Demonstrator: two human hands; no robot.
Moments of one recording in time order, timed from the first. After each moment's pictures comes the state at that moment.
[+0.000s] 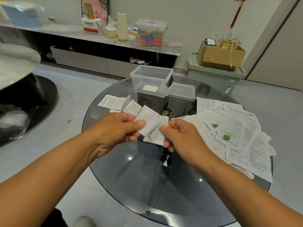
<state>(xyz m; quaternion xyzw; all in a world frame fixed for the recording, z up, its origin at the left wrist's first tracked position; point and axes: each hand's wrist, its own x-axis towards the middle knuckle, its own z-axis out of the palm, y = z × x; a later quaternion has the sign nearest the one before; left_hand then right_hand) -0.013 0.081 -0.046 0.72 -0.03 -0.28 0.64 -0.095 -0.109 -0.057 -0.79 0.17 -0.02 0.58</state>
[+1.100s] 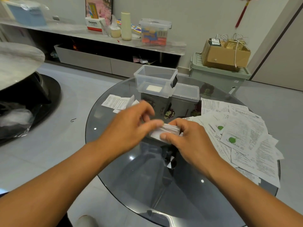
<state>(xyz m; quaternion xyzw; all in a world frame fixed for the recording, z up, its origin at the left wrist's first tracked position) -0.016 0.067 -0.049 0.87 -0.29 0.04 0.39 -0.094 -0.119 -0.059 -0.90 0.09 -0.08 0.42</state>
